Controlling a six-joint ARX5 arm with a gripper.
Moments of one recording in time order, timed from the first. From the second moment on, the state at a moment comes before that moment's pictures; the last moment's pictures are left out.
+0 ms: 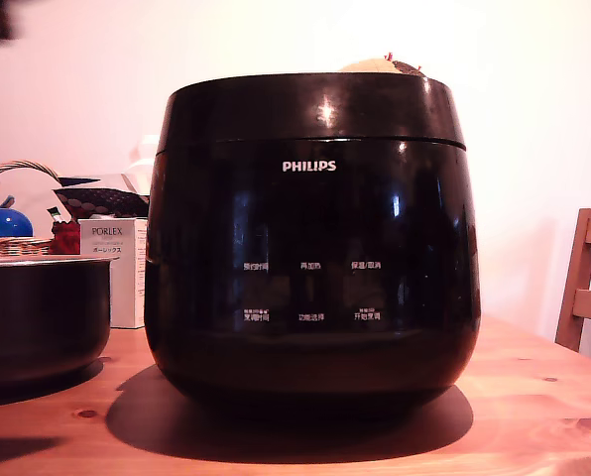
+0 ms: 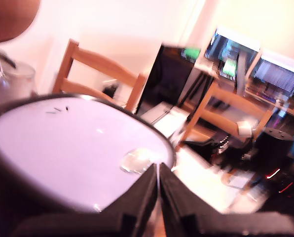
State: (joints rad) arm -0.40 0.95 0.64 0.16 0.85 -0.36
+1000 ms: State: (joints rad) arm -0.72 1.23 0.78 0.11 0.41 0.16
